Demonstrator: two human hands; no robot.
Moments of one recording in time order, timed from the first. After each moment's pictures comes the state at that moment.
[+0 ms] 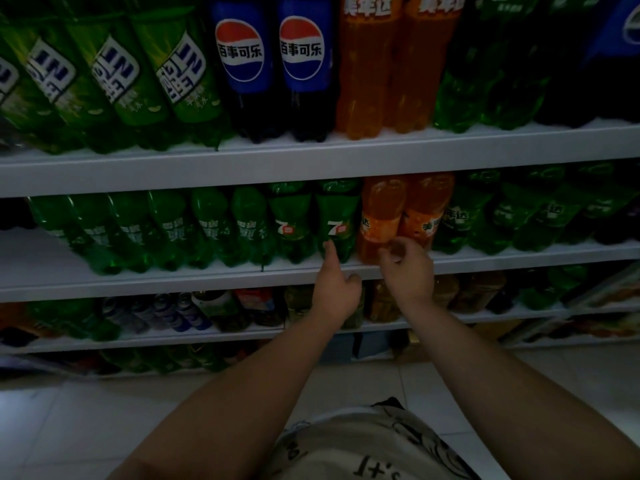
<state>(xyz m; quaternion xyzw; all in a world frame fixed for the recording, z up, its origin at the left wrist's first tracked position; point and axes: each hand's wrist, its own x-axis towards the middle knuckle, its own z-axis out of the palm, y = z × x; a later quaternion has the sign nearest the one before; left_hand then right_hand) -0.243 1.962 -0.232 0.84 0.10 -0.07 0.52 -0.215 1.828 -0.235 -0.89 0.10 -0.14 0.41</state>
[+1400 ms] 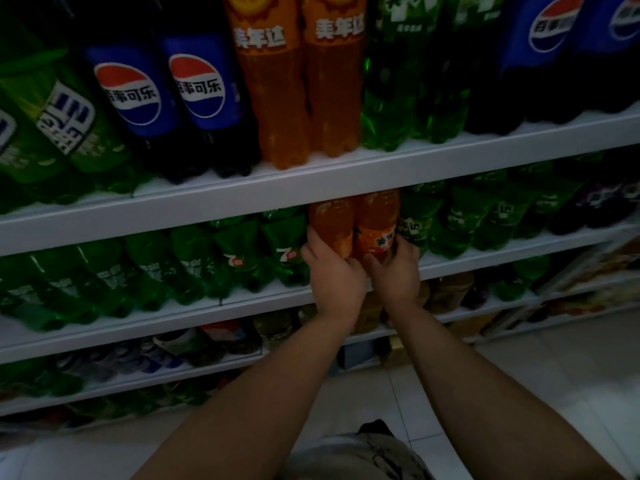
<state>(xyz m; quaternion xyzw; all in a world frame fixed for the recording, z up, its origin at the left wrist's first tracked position) -0.207 1.875 -0.189 0.85 0.12 0.13 0.50 -0.184 1.779 -0.243 -0.85 0.18 -0.16 0.47</state>
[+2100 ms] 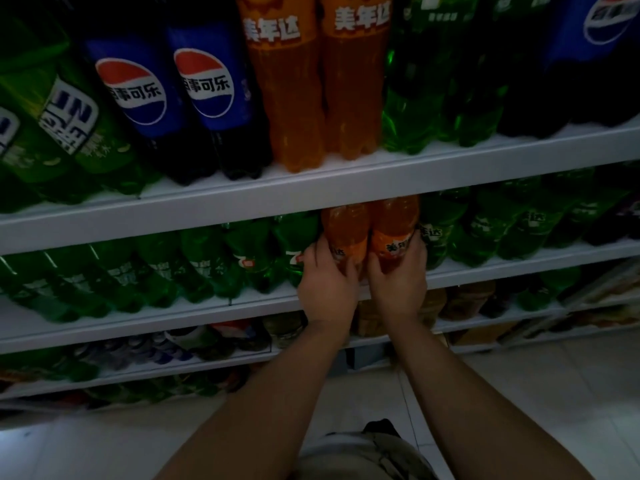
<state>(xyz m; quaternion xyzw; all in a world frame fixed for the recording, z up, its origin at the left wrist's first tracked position) -0.198 1.902 -0.211 0.91 0.07 0.21 0.35 -0.181 1.804 -0.243 -0.84 0.18 -0.24 0.45</state>
